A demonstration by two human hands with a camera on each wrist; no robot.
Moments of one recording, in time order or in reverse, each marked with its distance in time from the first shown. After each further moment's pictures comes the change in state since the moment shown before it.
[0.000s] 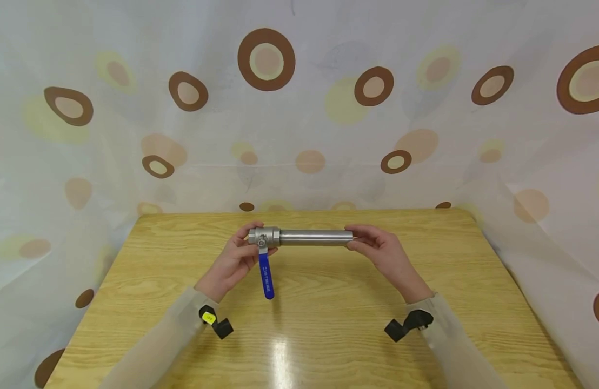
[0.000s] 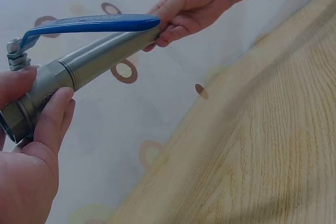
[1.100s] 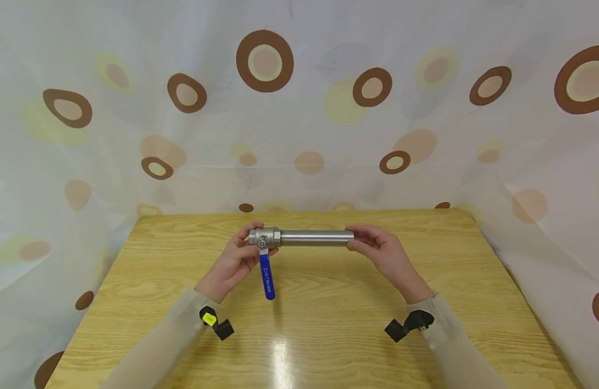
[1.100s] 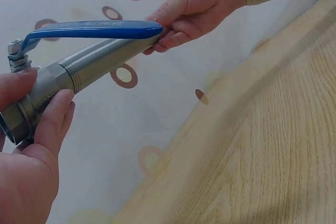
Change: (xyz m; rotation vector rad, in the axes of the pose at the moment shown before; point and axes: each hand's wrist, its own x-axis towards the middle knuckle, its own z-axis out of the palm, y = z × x) left_hand 0.002 -0.001 0.003 -0.002 0.002 0.005; right_hand -0.001 0.000 -0.003 0.001 -0.005 0.014
